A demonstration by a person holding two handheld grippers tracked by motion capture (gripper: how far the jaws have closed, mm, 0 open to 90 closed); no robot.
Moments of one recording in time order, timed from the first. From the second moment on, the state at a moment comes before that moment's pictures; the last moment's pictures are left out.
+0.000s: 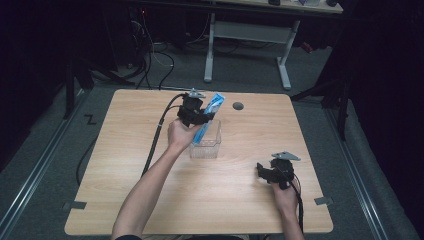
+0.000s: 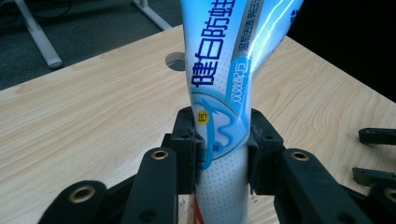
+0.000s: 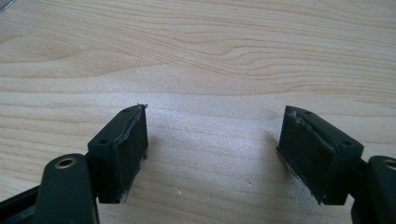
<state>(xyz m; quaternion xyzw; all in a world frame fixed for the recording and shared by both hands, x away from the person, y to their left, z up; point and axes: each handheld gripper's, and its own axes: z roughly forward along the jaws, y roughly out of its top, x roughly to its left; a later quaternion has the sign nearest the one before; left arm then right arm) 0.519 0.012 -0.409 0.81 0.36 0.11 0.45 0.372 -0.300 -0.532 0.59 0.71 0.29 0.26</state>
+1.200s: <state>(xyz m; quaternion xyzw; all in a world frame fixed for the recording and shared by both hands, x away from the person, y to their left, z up) 0.507 0.017 -0.422 0.83 0.36 0.12 0.42 0.372 -0.300 -0.532 0.59 0.71 0.29 0.26</state>
